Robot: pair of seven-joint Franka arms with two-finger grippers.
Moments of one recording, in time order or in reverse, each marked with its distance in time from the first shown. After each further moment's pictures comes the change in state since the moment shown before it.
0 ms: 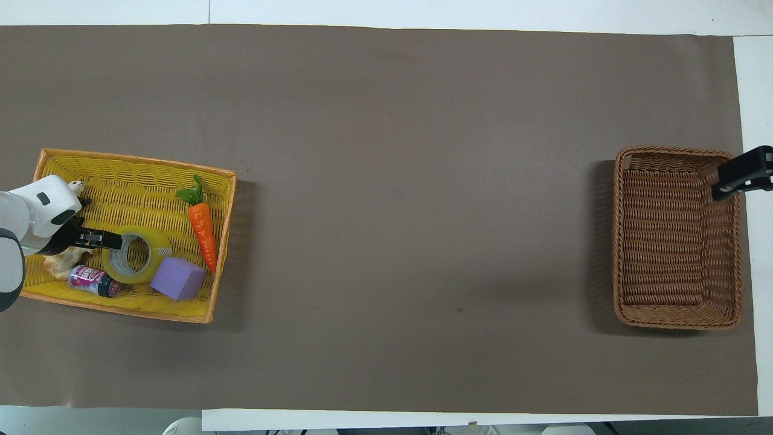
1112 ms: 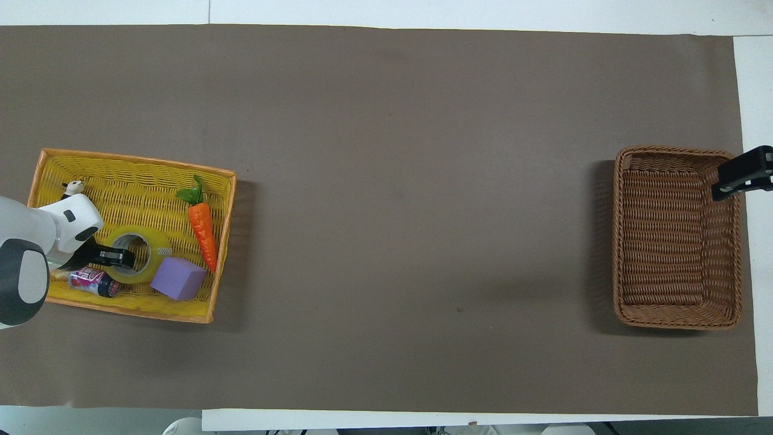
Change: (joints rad) left arm -0.014 0.000 -0.008 -0.080 0.000 0.002 0.000; right arm 0.000 0.000 0.000 0.000 0.000 0.000 0.000
